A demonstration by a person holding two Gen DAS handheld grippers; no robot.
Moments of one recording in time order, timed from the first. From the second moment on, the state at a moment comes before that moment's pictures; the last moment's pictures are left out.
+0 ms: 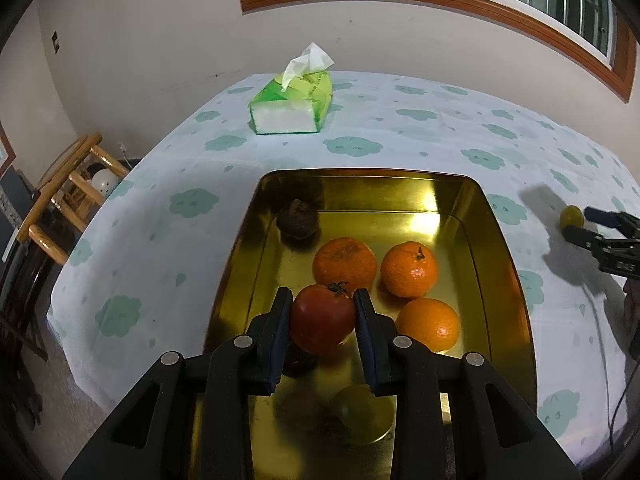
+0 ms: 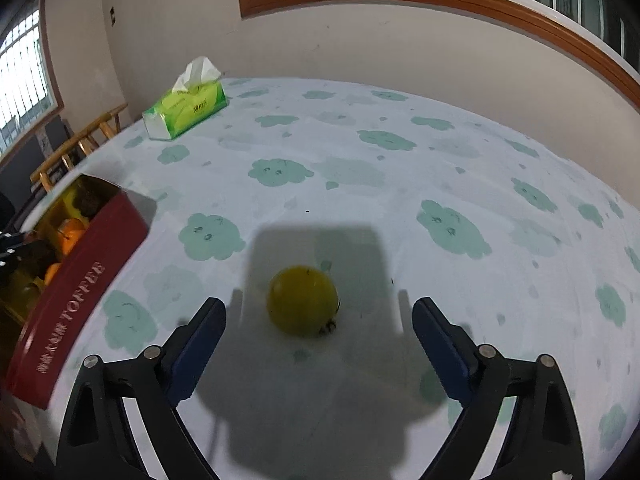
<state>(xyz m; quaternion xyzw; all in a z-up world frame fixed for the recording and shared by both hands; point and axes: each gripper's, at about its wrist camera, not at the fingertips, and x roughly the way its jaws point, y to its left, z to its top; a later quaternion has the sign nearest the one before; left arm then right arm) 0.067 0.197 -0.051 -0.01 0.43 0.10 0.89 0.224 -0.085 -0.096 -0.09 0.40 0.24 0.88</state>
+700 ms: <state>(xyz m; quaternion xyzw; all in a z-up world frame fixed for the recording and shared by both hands) 0.038 0.207 -0.040 -0.03 0.42 0.07 0.90 0.130 -0.104 -0.065 -0.05 0.39 0.27 0.88</state>
